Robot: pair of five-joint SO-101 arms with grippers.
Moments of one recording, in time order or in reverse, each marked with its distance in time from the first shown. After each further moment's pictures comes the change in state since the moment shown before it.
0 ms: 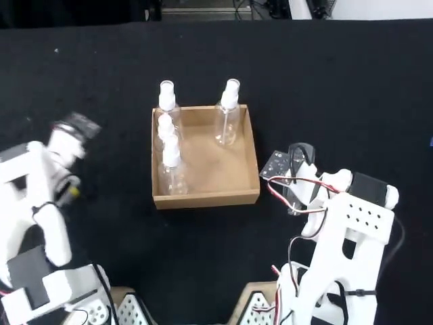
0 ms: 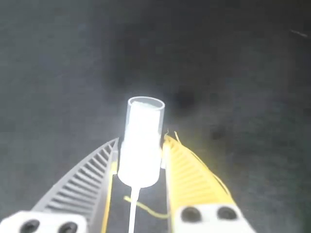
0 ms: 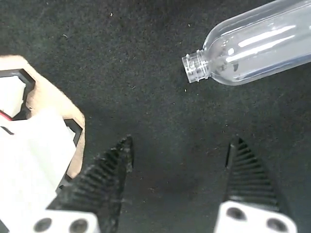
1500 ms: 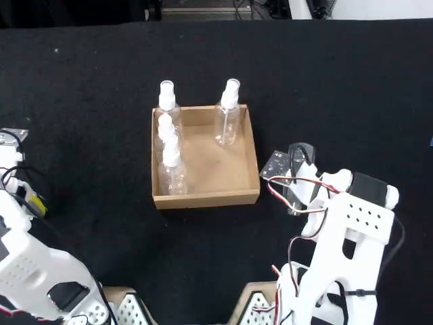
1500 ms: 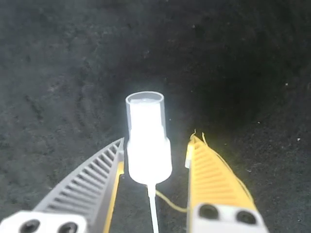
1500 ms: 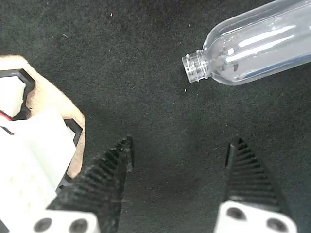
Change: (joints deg) left arm -19.6 22.0 -17.7 4.0 5.1; right arm 0.0 0.0 0.0 0.0 0.0
